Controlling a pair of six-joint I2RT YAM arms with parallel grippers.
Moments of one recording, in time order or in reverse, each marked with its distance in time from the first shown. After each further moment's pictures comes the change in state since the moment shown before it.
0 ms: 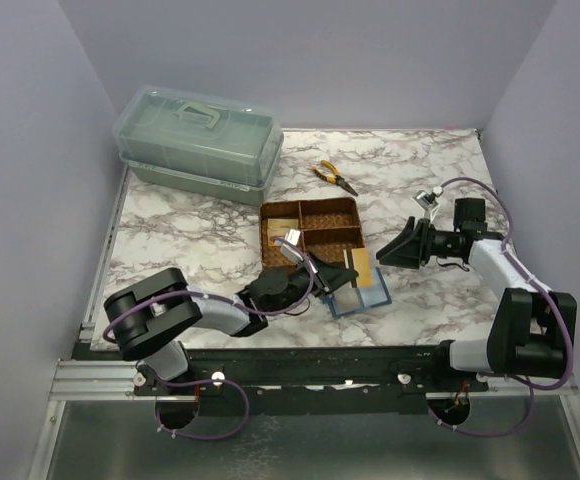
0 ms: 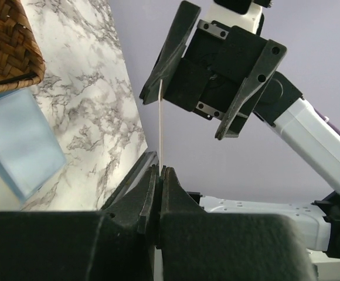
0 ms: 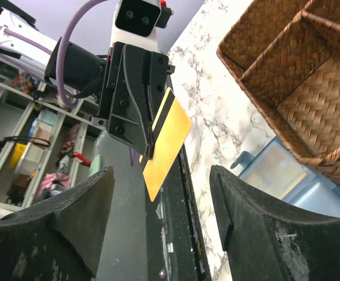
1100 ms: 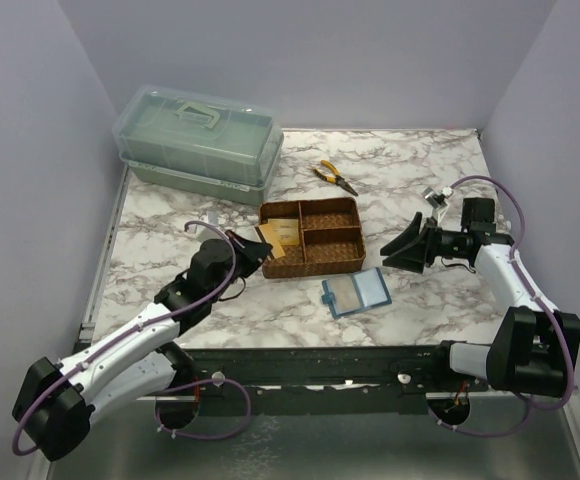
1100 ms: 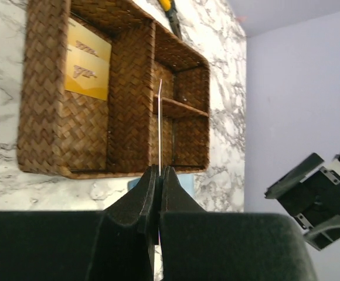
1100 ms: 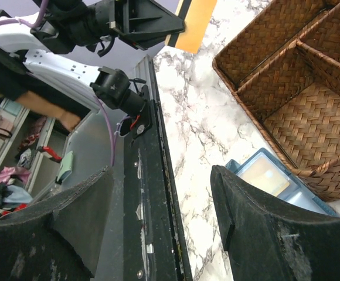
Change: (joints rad) left arm 0.353 -0.748 0.001 -1.106 -0.173 0.153; right arm -0.024 -0.092 0.033 -0.123 0.001 -0.185
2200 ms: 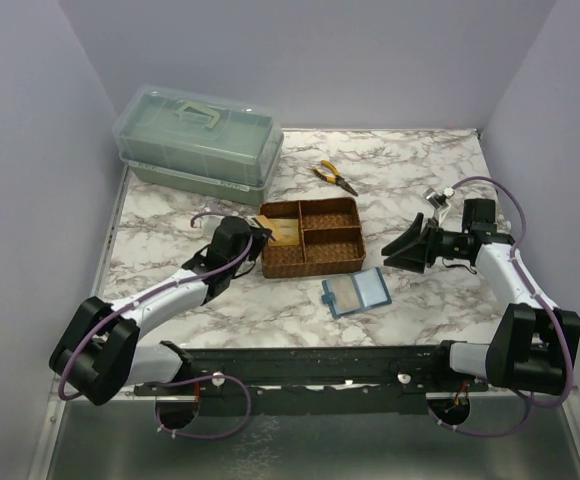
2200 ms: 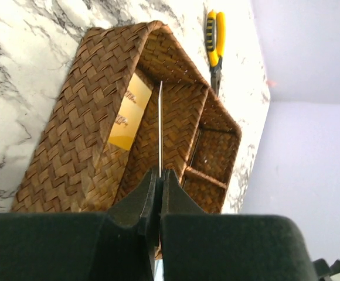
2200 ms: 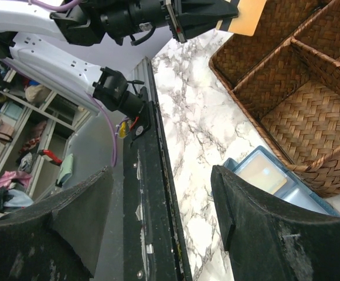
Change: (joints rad) left arm 0.150 0.399 0.092 0.136 0.007 -0.203; right arm -0.018 0.013 0.000 -0.023 -0.001 -0.026
